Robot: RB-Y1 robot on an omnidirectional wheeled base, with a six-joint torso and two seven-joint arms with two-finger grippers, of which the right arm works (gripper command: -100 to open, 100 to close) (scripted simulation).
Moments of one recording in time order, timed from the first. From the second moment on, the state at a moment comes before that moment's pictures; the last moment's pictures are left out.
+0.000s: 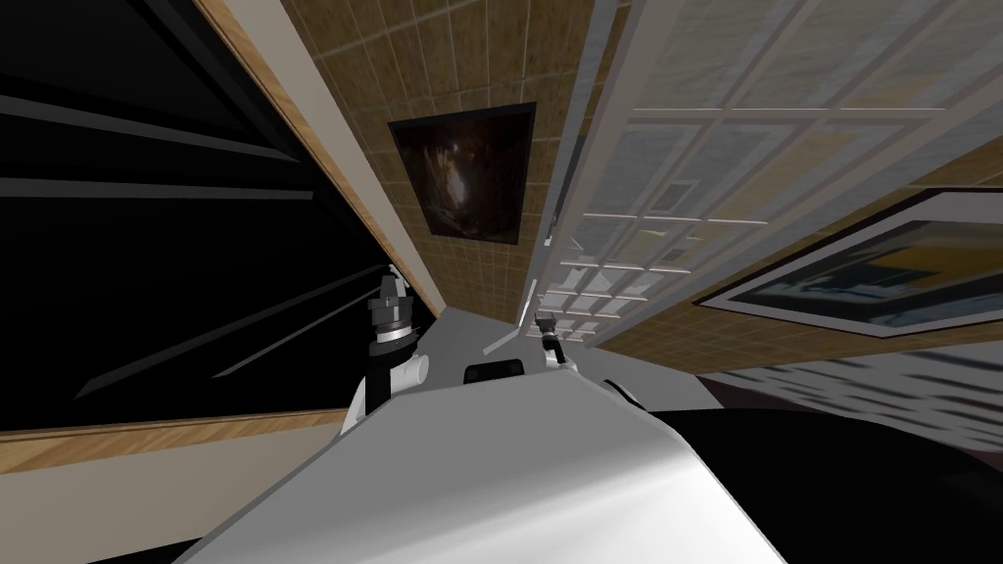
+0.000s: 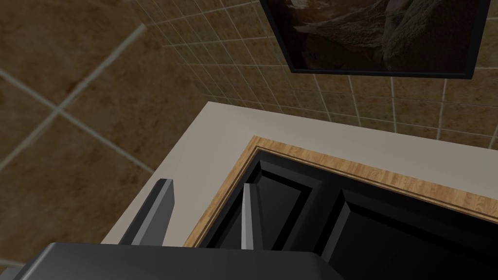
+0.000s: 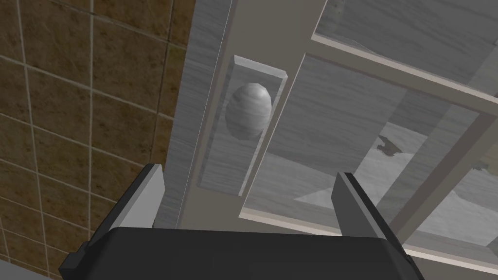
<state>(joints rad) -0.05 -0.26 0.22 -0.66 -0.58 -0.88 -1.22</state>
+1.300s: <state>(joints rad) -0.06 -0.29 0.25 -0.62 -0.65 -0.90 -1.46</state>
